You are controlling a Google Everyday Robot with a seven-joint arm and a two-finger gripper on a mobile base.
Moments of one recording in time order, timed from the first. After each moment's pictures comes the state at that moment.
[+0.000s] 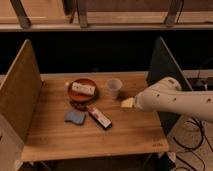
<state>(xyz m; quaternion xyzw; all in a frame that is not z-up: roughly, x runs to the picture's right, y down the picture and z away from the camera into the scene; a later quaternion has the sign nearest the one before) 0.159 0.099 0.717 -0.14 0.08 0.77 0.62</state>
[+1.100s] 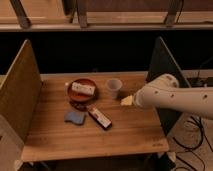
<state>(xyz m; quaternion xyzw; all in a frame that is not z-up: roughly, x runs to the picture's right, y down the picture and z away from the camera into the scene) 0.157 0.077 0.728 -0.13 0.09 0.76 0.63</state>
